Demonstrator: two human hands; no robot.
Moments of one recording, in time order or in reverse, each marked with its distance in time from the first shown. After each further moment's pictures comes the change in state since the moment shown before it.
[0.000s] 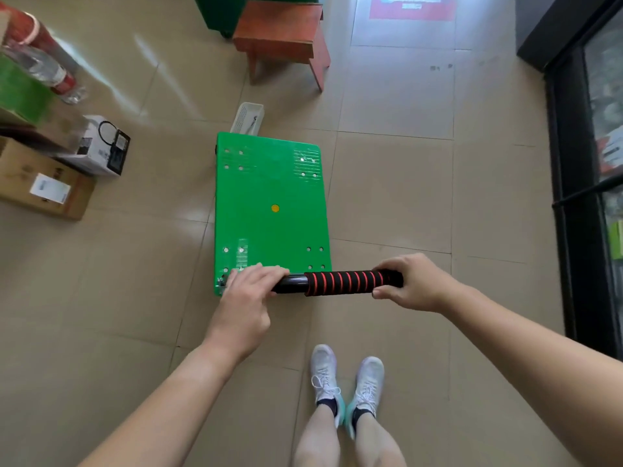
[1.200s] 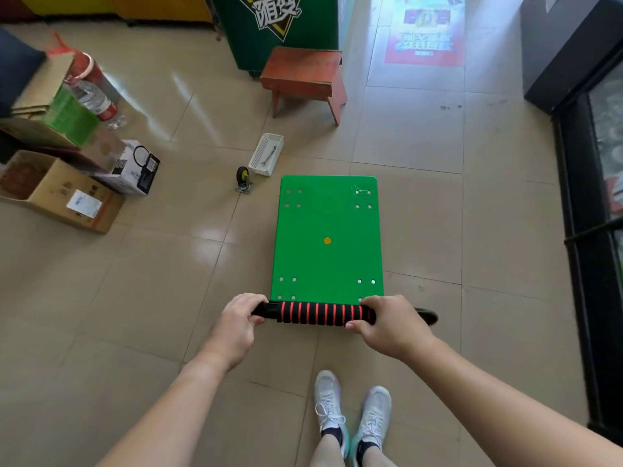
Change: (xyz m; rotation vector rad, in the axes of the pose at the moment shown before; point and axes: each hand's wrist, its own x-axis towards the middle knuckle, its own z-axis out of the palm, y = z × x) left_hand -0.012 -0.054 -0.002 -0.168 0.019 -0.129; right_hand -0.019 -0.068 0.037 -0.079 0.090 0.100
